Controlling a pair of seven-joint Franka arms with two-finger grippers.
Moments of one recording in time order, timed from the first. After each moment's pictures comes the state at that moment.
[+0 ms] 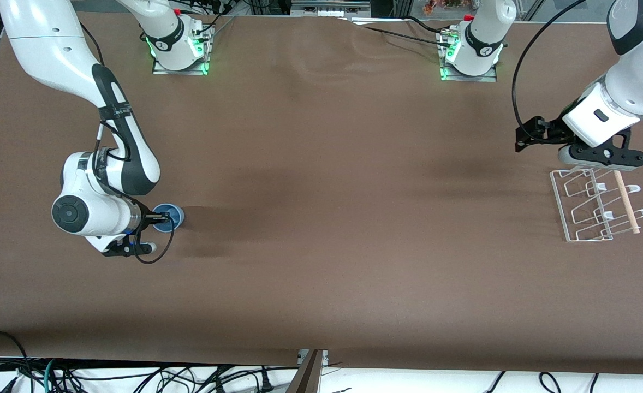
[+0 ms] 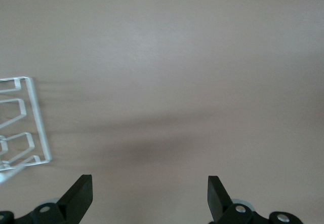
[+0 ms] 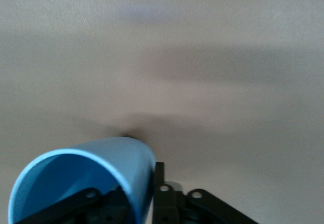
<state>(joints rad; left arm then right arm) -0.06 0.00 -0.04 -1.75 -0.11 1.70 0.00 0.08 0.65 0.01 -1.62 0.00 2.06 0.03</state>
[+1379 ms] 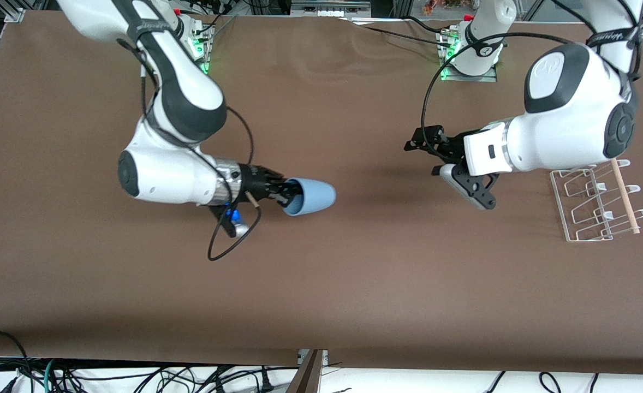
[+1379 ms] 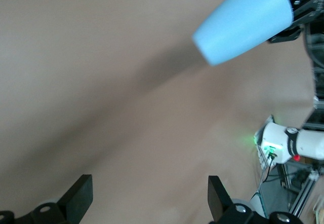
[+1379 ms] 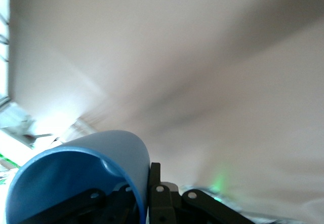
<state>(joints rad) -0.14 0.32 -0.15 -1.53 -0.62 1.72 0.38 0.29 0.61 0.27 -1.29 0.72 2.02 0.96</state>
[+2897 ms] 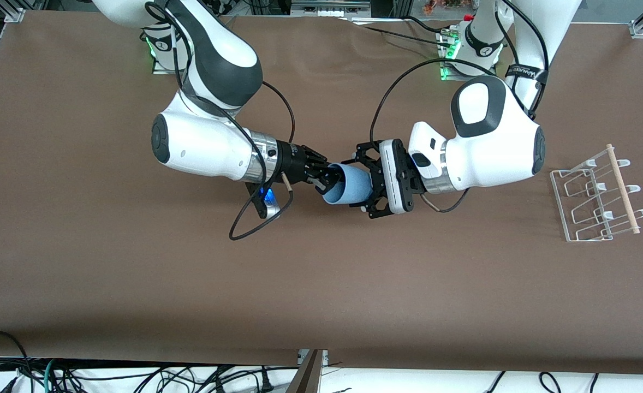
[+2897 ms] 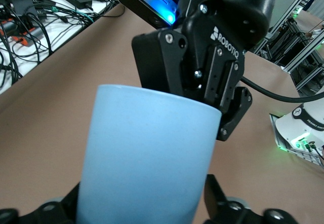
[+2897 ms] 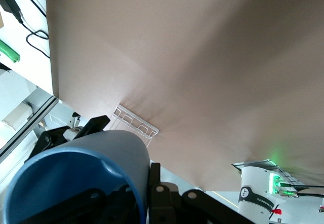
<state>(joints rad) -0.25 0.45 -0.20 -1.49 -0.90 2.10 1.19 0.39 0.62 0.27 -1.22 0.76 2.14 1.15</state>
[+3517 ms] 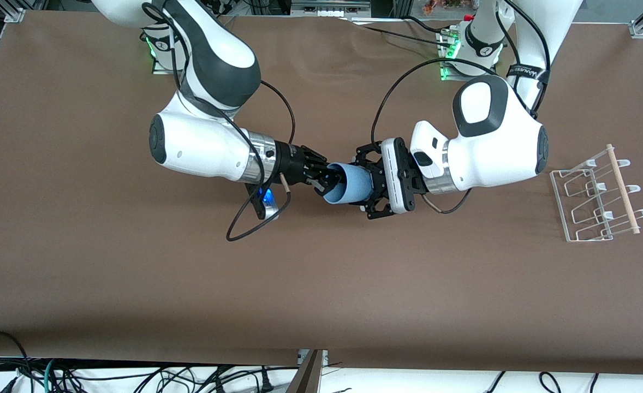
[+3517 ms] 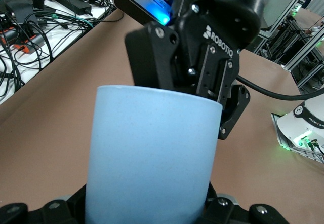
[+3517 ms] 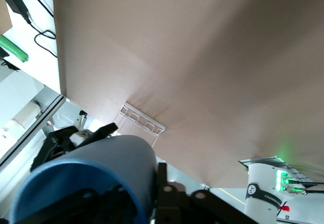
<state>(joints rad) -0.26 0.45 -0.20 -1.48 -0.90 2.10 1.20 0.38 0.62 0.27 -1.21 0.79 2.15 1.15</state>
